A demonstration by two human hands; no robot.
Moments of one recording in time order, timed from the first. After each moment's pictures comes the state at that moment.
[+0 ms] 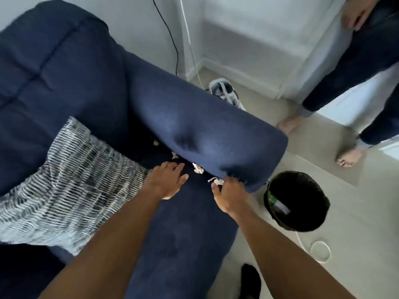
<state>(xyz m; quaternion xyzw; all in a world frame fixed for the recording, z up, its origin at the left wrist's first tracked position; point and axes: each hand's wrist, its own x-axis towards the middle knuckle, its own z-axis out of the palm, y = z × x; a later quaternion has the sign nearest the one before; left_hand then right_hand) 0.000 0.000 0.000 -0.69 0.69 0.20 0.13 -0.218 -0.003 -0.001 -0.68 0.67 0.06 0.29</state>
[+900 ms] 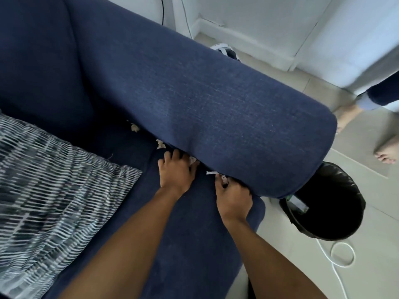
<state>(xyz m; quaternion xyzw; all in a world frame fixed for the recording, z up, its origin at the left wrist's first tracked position) -0.049 -0.055 -0.163 -0.78 0.61 0.13 -0.02 -0.204 -0.022 -0.157 -0.58 0.77 -0.17 0.21</state>
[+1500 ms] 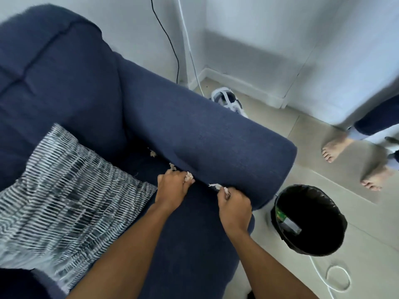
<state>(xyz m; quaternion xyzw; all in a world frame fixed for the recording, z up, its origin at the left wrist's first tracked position) -0.030 -0.020 -0.048 -0.76 0.62 0.15 -0.14 -0.215 -0.009 -0.049 -0.57 0.74 -0.24 0.26</state>
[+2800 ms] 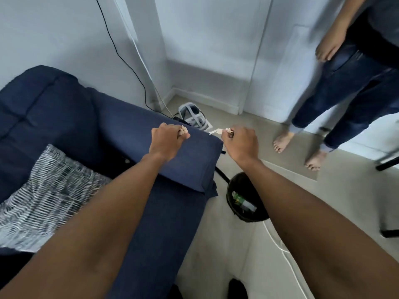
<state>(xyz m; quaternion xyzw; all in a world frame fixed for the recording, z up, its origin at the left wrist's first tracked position) -0.189 -0.063 0.185 -0.70 0.69 0.07 -0.16 -0.413 -0.071 0.190 -0.66 0.69 -0.26 0.16</state>
